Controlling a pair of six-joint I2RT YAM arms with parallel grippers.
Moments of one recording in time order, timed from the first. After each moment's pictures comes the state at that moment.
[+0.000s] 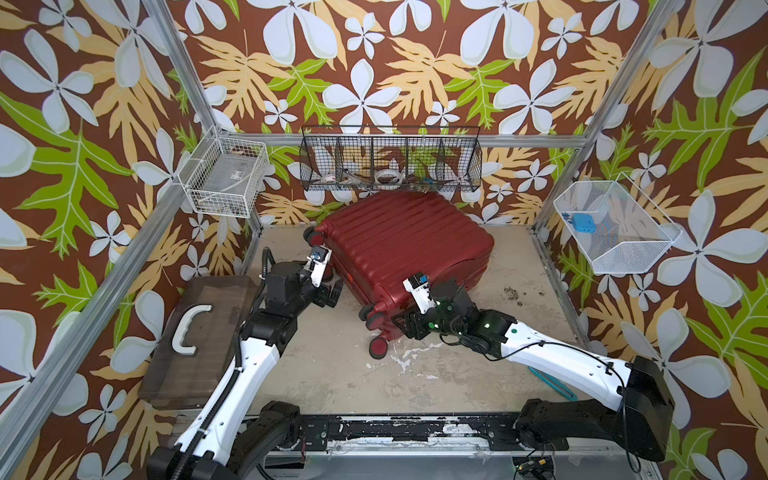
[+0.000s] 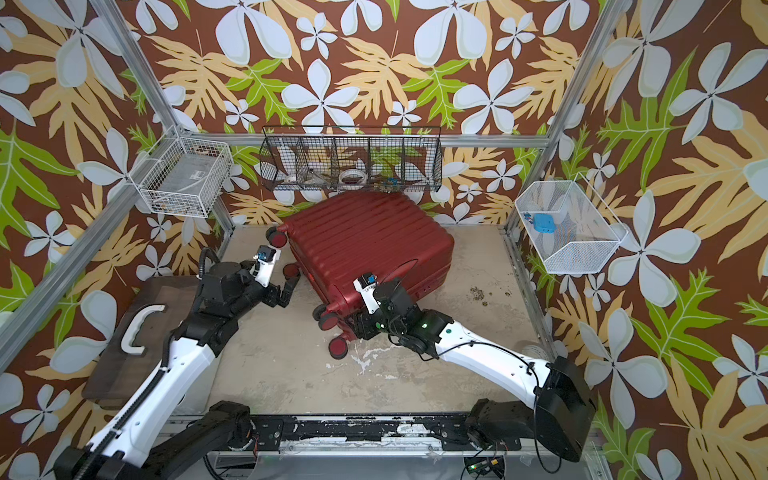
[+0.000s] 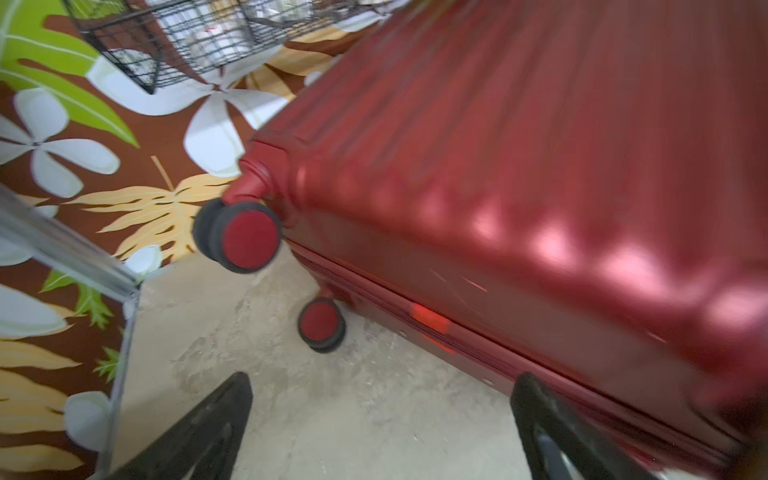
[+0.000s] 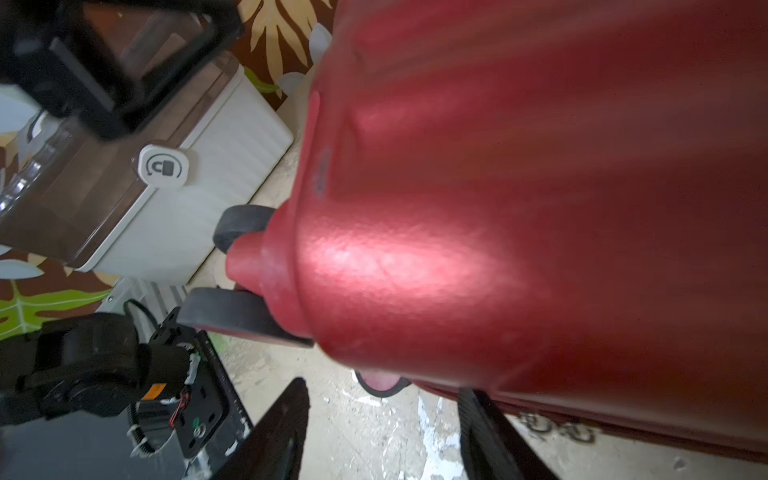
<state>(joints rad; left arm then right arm) -0.19 0.95 0.82 -0.28 0.15 0.25 0.85 1.33 0.97 -0.24 -0.11 0.37</state>
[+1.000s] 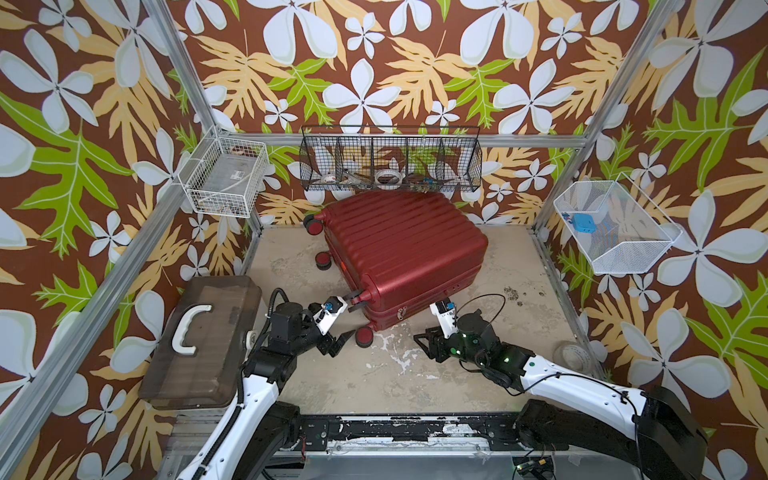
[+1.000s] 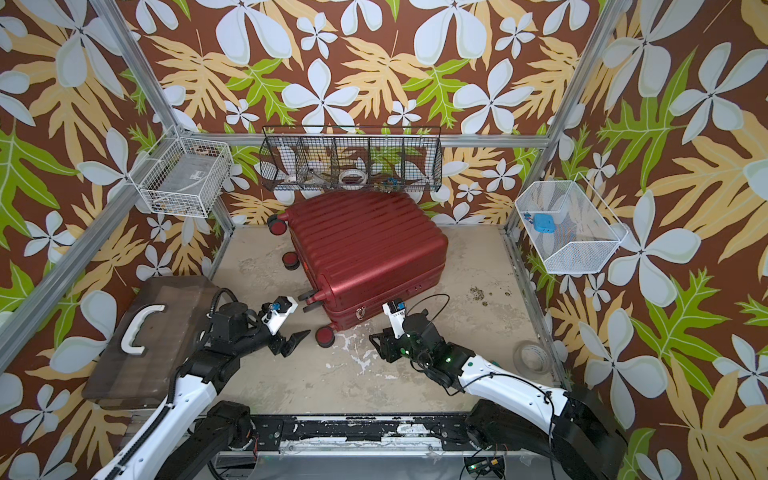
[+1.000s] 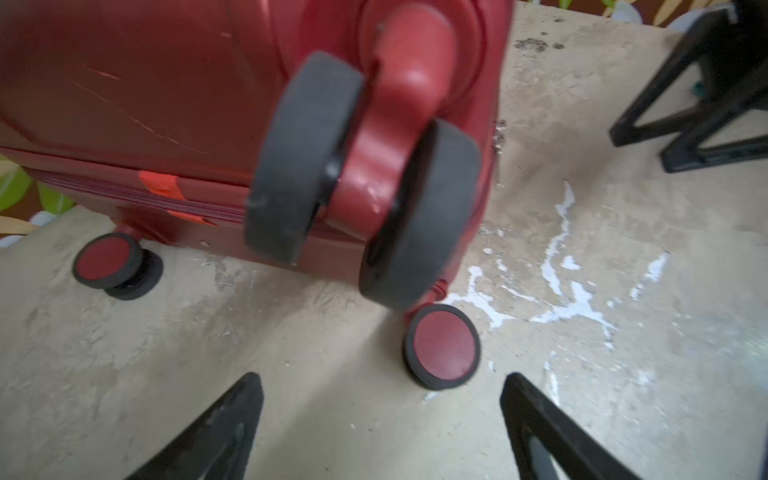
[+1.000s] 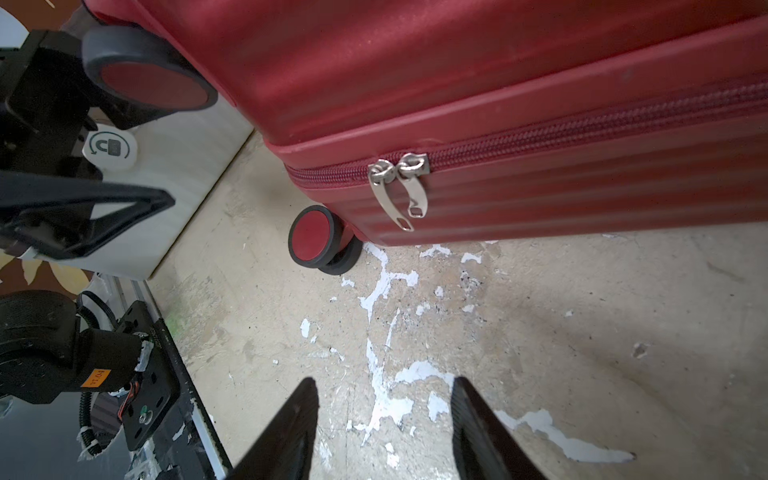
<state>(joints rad) -0.21 0.78 0.49 -0.26 0.43 0.39 0.80 1.08 0.48 0.06 -0.11 0.44</state>
